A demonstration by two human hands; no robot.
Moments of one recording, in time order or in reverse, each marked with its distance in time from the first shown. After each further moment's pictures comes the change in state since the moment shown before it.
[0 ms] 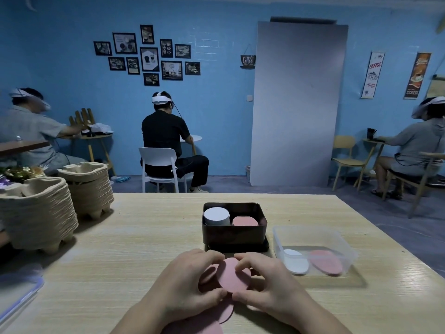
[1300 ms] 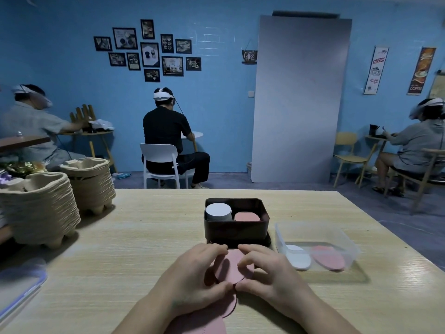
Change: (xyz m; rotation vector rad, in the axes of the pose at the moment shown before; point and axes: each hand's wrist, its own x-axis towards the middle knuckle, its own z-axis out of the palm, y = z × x) left_hand 0.000 0.000 0.008 -0.064 0.018 0.022; right_hand 0.001 0.006 -0.001 -0.158 0.039 -0.052
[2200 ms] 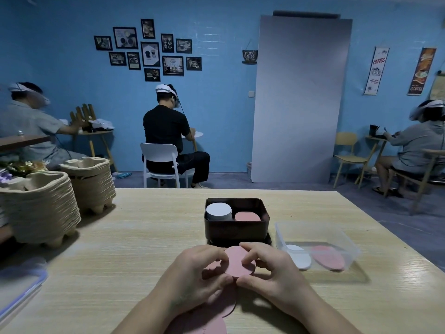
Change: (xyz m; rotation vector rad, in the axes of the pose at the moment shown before) left_hand 0.001 -0.005 0.005 -0.139 0.141 0.086; right_hand -0.002 -0.008 -0.003 0.184 0.073 0.027
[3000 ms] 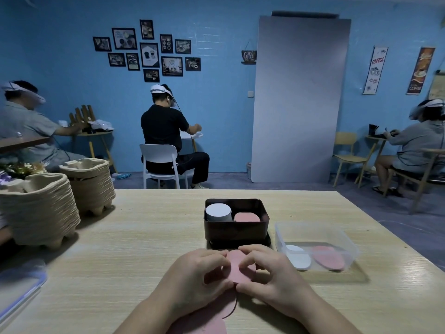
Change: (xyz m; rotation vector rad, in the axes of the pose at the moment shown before) left_hand 0.000 0.000 0.004 0.107 -0.031 0.039; right_hand 0.000 0.006 0.001 0.006 -0.080 0.041
